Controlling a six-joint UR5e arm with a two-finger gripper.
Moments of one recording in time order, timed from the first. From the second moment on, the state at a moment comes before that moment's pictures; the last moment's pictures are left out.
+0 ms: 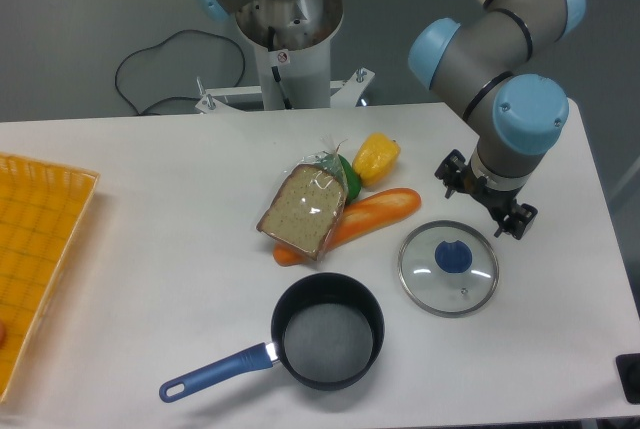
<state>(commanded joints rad) 2.72 -2.01 -1.43 -1.33 1.63 1.43</state>
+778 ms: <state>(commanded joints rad) 2.70 -1.97 -1.45 -1.32 1.61 1.33</state>
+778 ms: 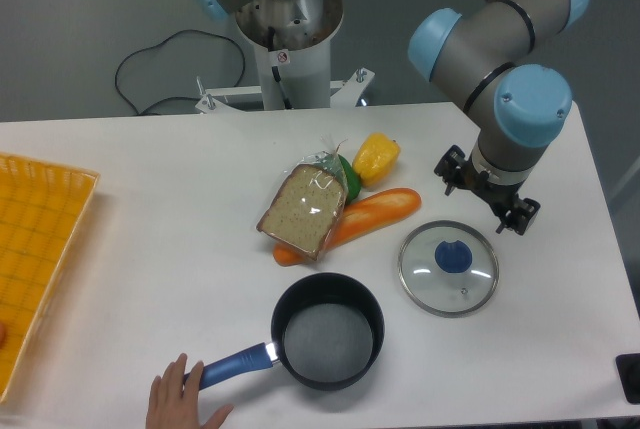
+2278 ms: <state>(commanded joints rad) 2.55 -1.59 -1.93 -1.12 1.58 1.12</state>
